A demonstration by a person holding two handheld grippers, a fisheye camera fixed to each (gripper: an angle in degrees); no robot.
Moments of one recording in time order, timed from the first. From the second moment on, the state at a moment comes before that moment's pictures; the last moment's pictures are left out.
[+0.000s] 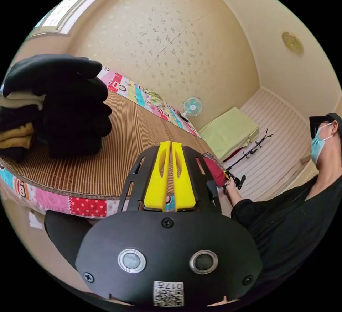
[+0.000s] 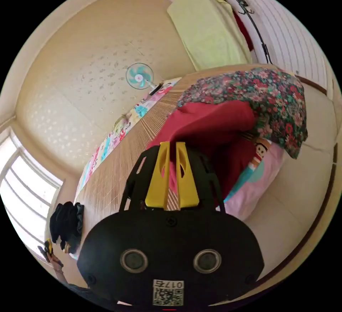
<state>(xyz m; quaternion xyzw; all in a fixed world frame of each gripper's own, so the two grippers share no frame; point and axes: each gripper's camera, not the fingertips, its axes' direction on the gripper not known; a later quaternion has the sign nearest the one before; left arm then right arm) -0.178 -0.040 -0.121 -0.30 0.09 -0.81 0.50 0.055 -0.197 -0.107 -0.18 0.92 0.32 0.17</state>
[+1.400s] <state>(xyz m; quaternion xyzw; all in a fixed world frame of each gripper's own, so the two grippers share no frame) -0.068 0.227 0.237 -0.68 0.32 -0.54 0.38 0.162 0.015 0.034 -0.37 0.63 0.58 0.37</state>
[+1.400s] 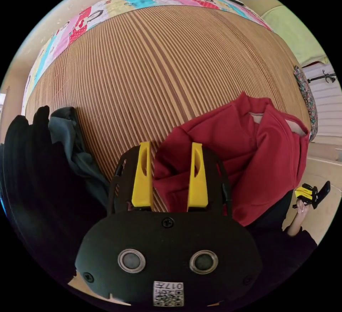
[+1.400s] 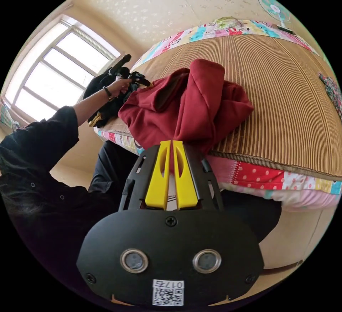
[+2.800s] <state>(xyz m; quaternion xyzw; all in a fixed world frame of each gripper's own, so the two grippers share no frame) -0.458 -0.097 -0.176 0.03 0.14 -0.70 0.70 0.114 -0.193 0.223 -0.27 0.75 0.14 0.58</state>
